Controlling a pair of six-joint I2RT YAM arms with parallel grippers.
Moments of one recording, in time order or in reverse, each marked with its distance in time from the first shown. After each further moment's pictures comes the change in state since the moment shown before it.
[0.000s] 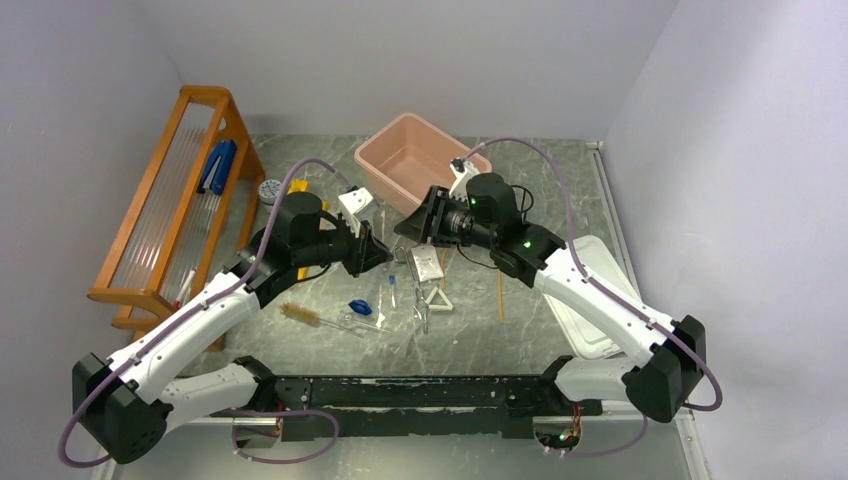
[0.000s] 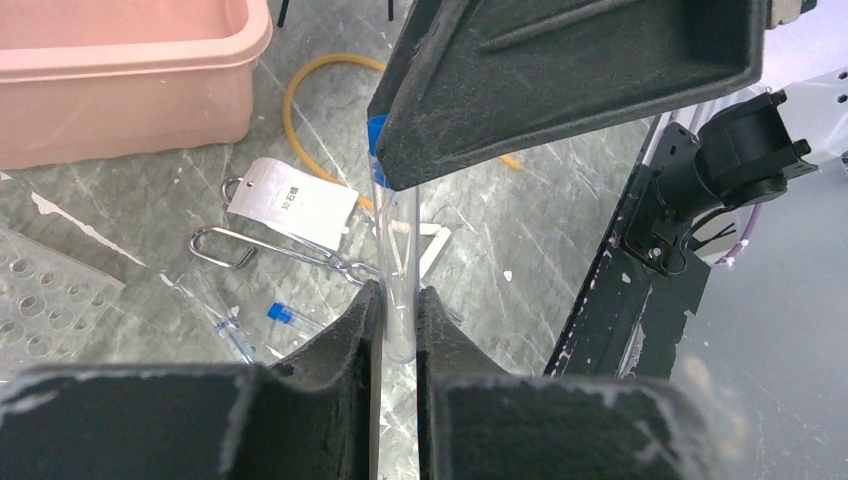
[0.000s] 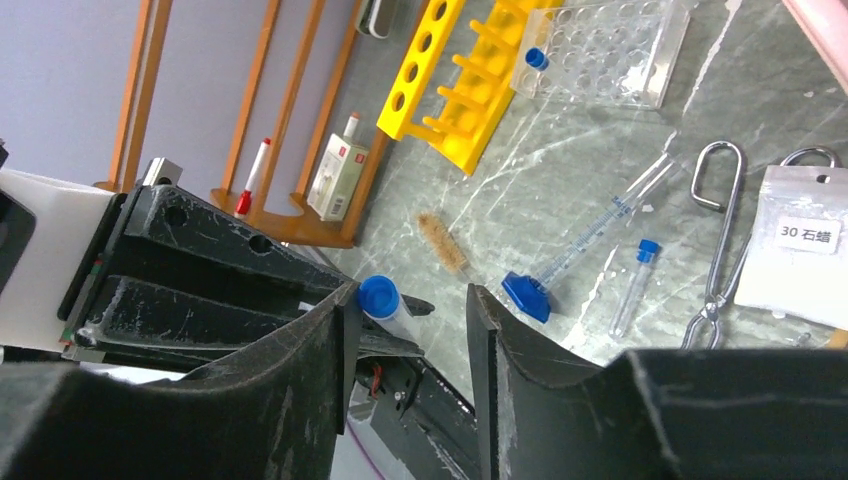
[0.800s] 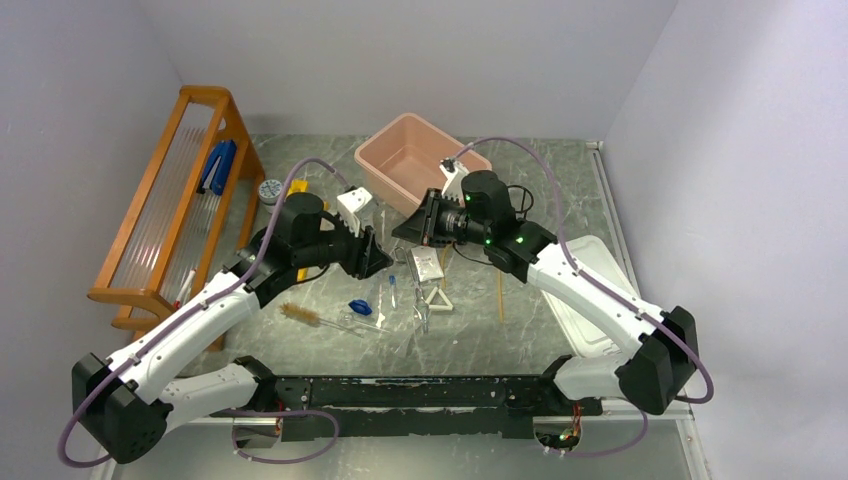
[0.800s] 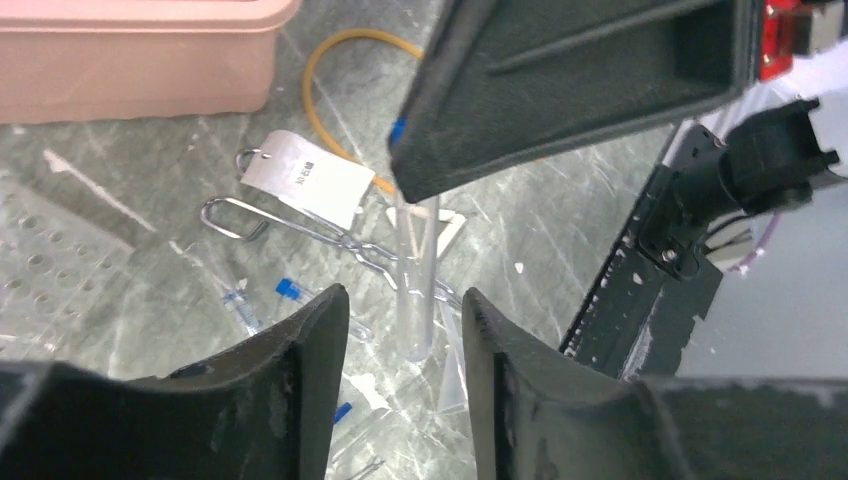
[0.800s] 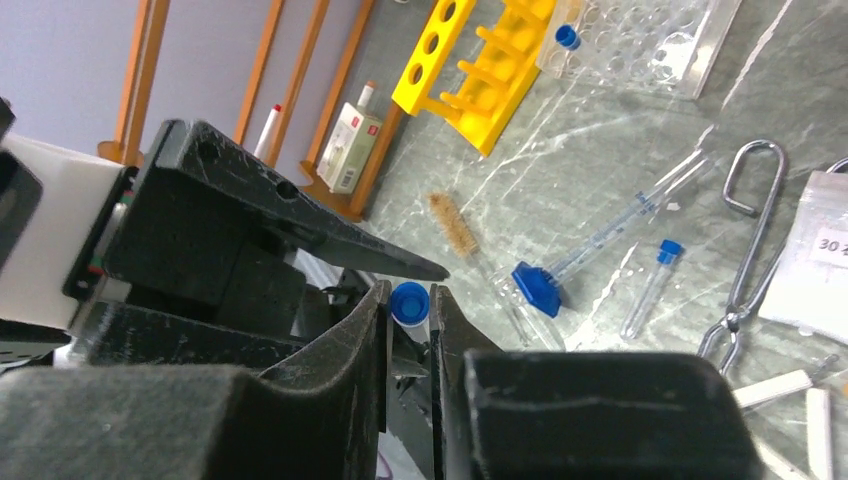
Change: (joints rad) left arm 0.000 -0.002 0.000 -0.042 -0.025 -0.006; right arm -0.020 0.049 0.000 0.039 -0.119 -0.014
